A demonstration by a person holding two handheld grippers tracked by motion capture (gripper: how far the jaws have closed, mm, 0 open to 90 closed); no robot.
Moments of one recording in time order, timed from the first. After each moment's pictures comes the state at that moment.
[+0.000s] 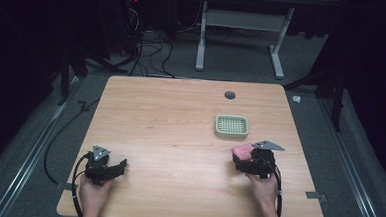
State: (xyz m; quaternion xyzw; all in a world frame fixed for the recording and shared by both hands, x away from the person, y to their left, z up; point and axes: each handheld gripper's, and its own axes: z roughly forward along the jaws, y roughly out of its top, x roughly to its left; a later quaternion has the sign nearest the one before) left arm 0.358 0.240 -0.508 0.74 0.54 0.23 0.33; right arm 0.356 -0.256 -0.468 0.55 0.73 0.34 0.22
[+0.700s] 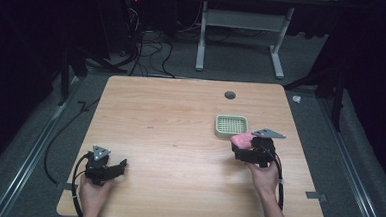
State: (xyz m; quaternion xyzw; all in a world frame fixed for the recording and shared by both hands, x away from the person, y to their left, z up) left arm 0.358 0.240 -0.508 0.74 0.54 0.23 0.33; right arm 0.376 -0.251 -0.438 0.54 0.73 0.36 0.22
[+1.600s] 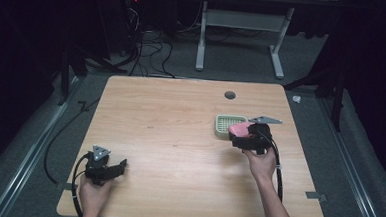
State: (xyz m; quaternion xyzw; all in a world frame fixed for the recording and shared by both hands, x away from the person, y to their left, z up) left arm 0.358 0.240 -0.508 0.74 0.54 0.23 0.33; right arm 0.410 -0.246 -0.423 0.54 0.73 0.36 0.21
